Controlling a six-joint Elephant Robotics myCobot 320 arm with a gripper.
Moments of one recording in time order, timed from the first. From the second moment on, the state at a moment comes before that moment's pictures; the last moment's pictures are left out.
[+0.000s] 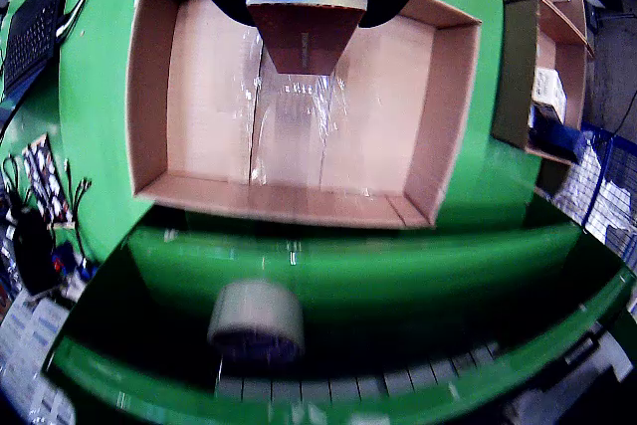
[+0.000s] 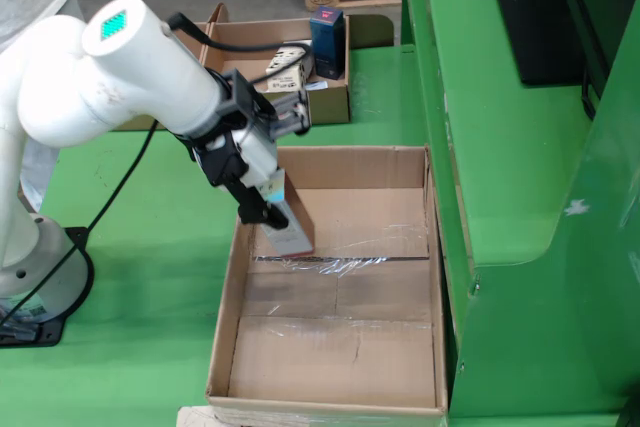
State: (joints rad) arm 0.12 -0.52 -0.42 -0.22 1.60 0.09
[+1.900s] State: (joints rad) arm 0.12 -0.58 -0.03 -0.41 1.58 0.09
